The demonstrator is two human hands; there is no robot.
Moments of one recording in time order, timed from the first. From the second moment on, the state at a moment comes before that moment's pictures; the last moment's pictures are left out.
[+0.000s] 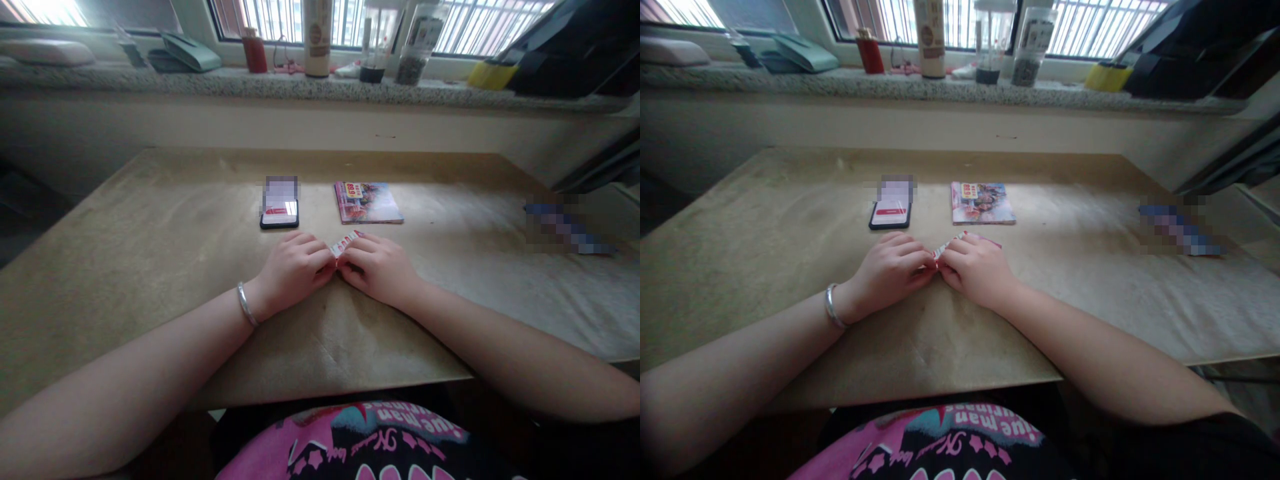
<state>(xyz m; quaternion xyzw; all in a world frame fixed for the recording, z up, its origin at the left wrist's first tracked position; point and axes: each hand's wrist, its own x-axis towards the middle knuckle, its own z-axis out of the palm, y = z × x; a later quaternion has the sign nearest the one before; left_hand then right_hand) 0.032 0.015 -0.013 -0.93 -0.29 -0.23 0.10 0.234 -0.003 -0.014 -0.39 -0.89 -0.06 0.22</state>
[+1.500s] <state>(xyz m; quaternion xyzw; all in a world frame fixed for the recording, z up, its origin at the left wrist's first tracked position) 0.011 0.025 -0.010 -0.90 -0.32 -0.30 0.05 0.263 0.005 -0.009 -0.42 -0.86 -0.06 0.28</state>
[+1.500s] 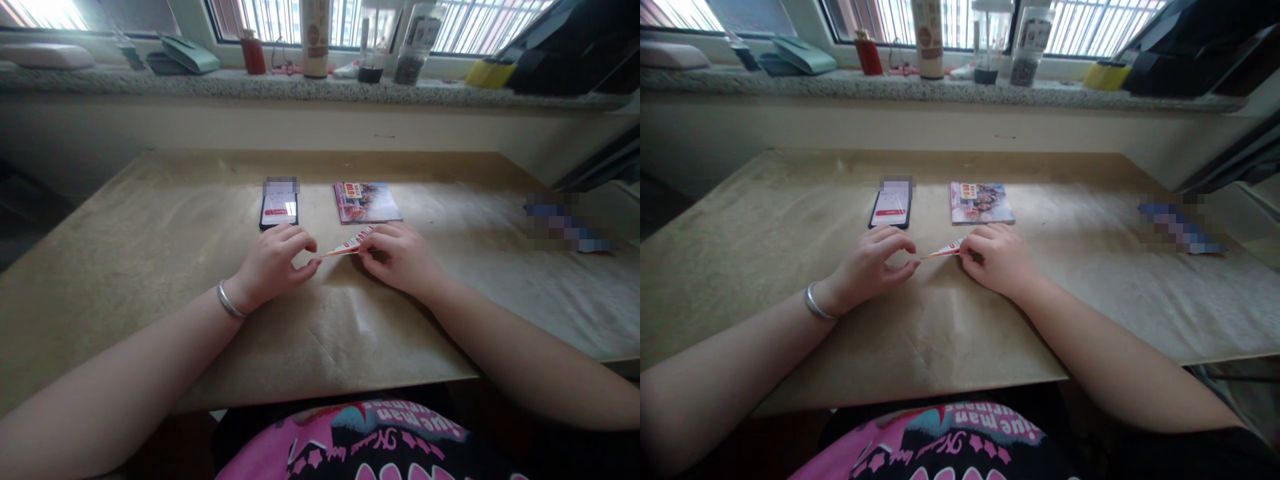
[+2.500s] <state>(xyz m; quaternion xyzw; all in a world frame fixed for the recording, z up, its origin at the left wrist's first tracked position) 0.028 0.016 -0.009 -0.92 -0.24 -0.28 0.14 0.236 -0.005 -0.008 -0.37 -0.89 -0.13 0.23</state>
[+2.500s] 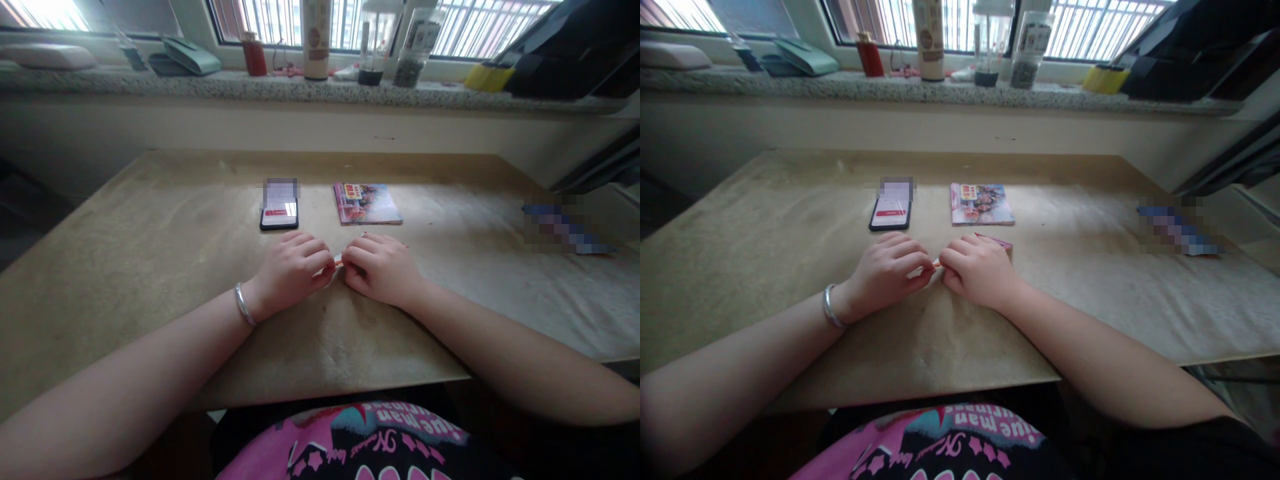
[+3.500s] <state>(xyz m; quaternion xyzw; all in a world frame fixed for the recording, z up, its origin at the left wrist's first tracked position) 0.014 0.021 -0.006 -0.91 -0.27 -0.29 0.11 0.261 0.004 -0.006 -0.42 -0.87 -0.11 0.25</state>
